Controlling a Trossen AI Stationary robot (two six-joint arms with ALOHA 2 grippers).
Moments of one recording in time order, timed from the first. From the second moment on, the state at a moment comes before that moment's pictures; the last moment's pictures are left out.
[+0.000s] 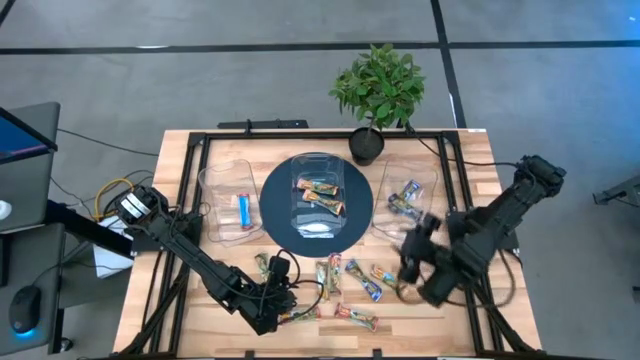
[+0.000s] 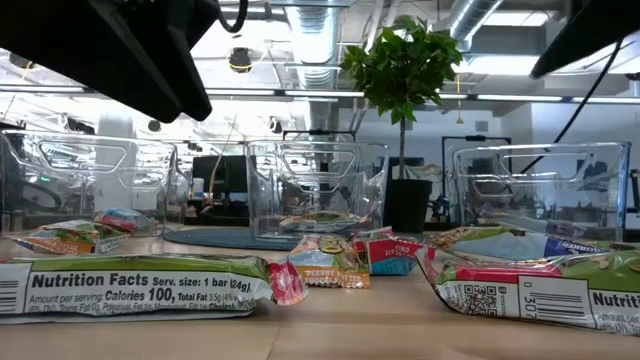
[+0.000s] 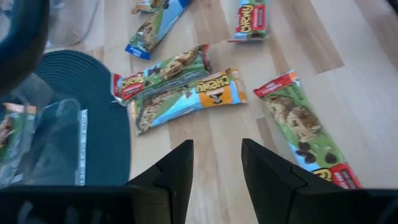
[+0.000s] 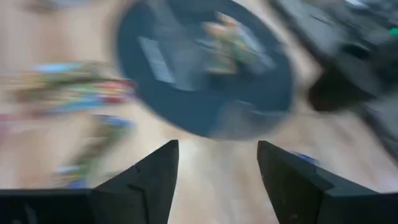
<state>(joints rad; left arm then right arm) -0.69 1.75 1.11 -0.34 -0.54 -0.23 0.82 1.39 1.01 -1.06 0.87 1.02</state>
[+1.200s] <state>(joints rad) -0.66 1.92 1.11 -0.11 -0.18 -0.35 1.02 1.62 1.03 -0.47 0.89 0.65</state>
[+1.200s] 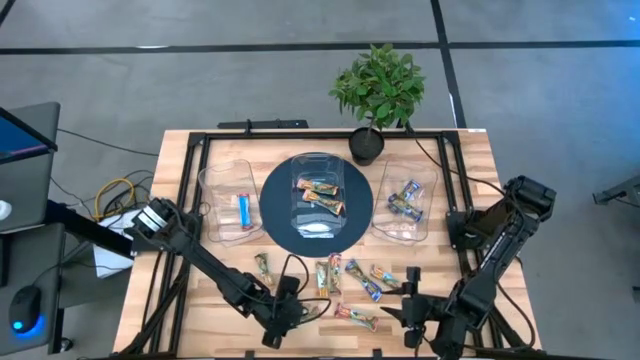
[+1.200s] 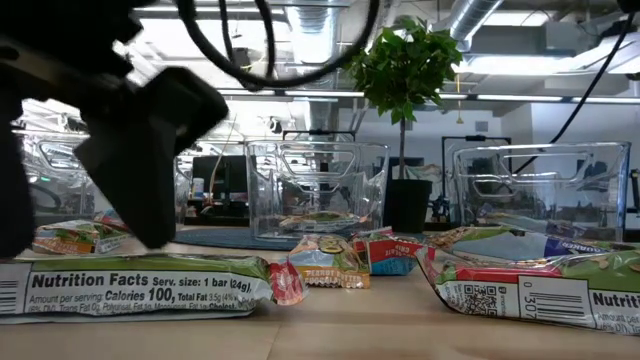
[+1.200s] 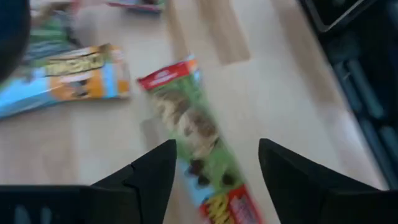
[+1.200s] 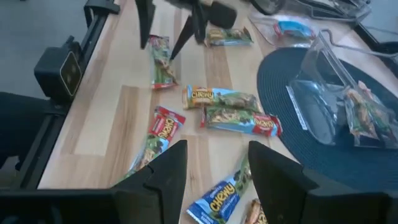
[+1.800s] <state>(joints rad) -0.63 1.96 1.11 -0.19 -0.15 -0.46 1.02 1.62 1.03 -0.48 0.89 0.64</state>
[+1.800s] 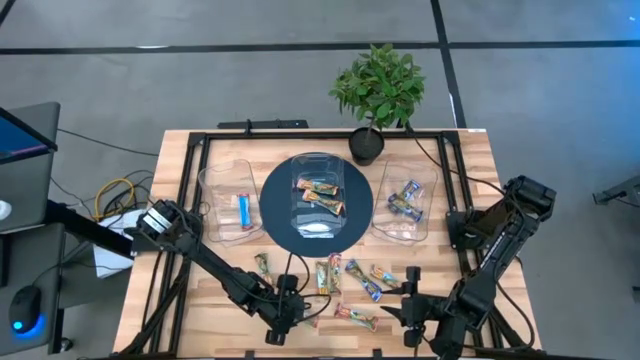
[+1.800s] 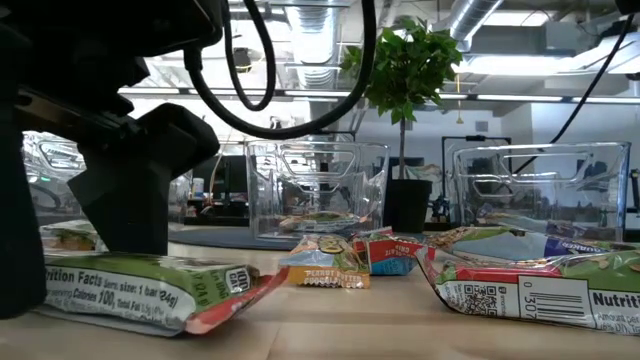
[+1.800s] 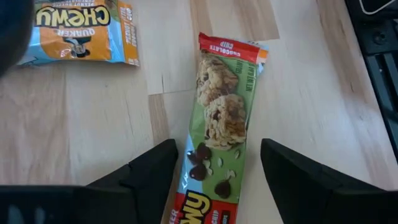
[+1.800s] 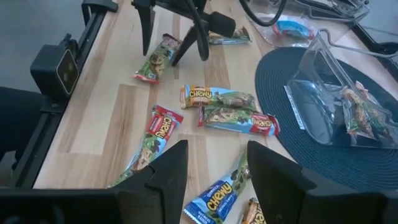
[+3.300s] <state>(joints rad) -0.63 1.97 1.28 -0.48 -0.21 -0.27 1.02 1.62 1.03 -0.49 0.89 0.65</state>
